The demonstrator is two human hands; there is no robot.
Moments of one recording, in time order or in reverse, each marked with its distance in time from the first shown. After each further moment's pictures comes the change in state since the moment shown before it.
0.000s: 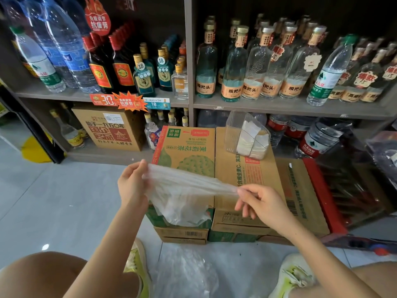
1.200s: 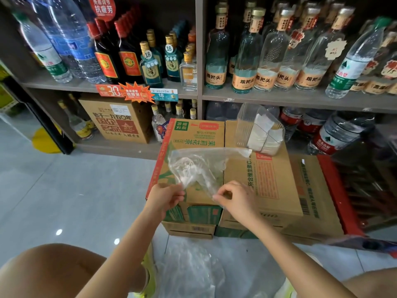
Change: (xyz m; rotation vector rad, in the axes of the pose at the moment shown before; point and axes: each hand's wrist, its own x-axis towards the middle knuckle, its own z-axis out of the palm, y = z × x) left_hand 0.009 -0.055 -0.001 0.300 -0.350 -0.329; right_hand 0.061 0.044 0.072 -0.490 0.132 -0.054
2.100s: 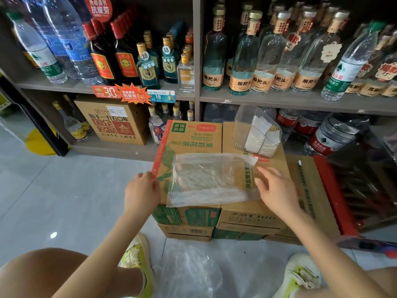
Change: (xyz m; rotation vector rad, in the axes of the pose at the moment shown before) left_hand -0.008 0.024 -0.028 1.163 0.347 0.472; right_hand 0.003 0.041 -0.072 -0.316 0.097 0.097
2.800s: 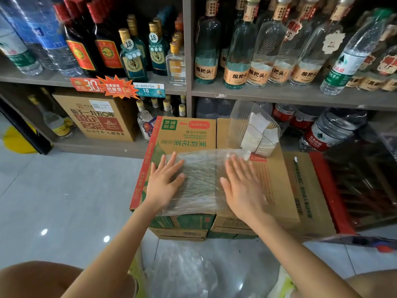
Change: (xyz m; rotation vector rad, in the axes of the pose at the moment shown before) left_hand 0.048 0.026 0.066 -0.299 -0.117 0.392; right_hand 0.020 -0.041 0.050 -0.169 -0.024 -0.197
